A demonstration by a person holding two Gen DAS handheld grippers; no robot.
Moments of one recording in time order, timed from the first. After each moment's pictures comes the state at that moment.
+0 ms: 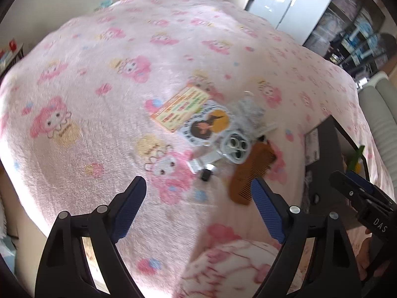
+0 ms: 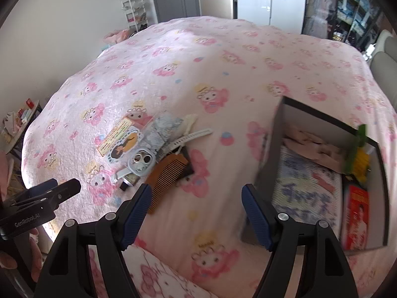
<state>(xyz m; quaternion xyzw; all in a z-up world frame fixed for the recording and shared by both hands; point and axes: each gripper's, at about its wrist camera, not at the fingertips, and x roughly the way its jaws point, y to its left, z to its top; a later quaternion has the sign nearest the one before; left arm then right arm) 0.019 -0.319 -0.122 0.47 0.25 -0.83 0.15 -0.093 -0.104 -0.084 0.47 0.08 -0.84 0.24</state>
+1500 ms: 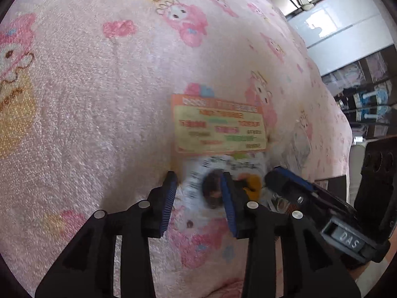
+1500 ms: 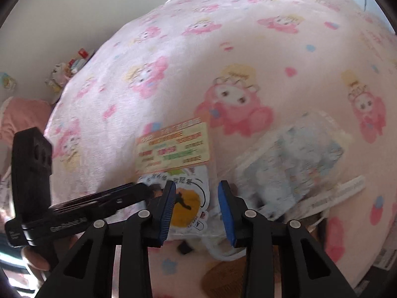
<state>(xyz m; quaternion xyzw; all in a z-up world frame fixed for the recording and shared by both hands) -0.037 -0.410 -0.225 0.46 0.43 -0.77 0.14 -0.152 -0.274 -0.180 0.56 0.10 -0.68 0.45</state>
